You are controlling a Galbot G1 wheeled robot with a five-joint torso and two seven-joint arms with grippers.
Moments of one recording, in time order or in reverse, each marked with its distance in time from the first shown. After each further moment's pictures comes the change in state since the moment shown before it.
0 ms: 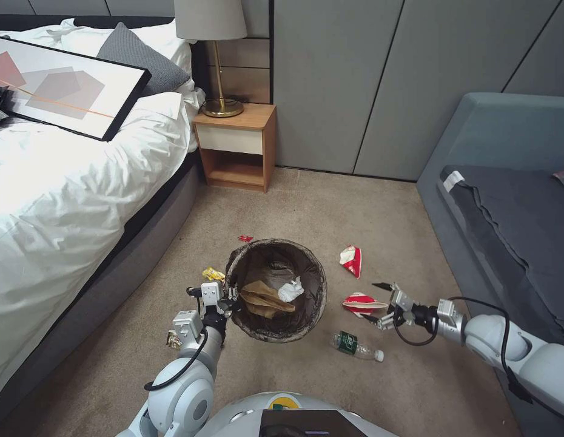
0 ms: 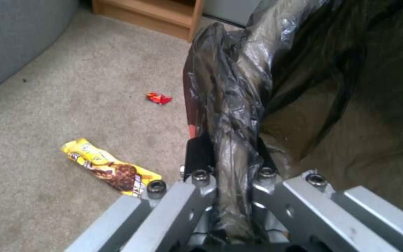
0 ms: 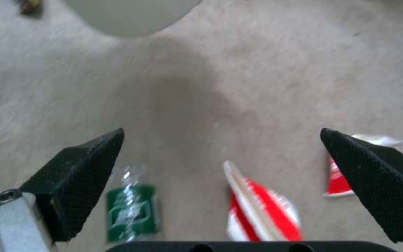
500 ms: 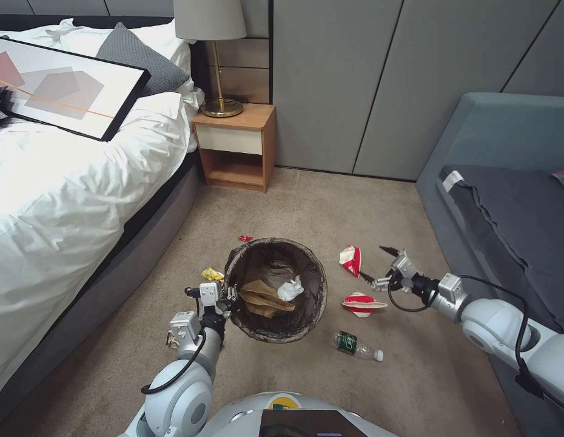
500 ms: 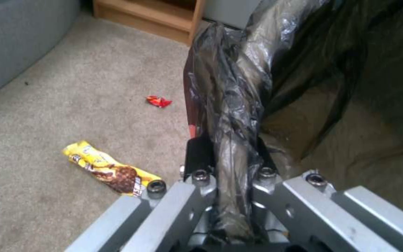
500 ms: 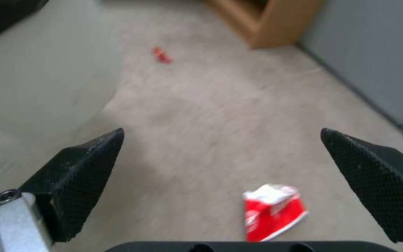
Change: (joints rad) left arm 0.019 0.003 -0.009 -0.024 0.002 -0.003 0.001; right arm -0.095 -0.031 0.192 0.207 0.073 -0.096 0.239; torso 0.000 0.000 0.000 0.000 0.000
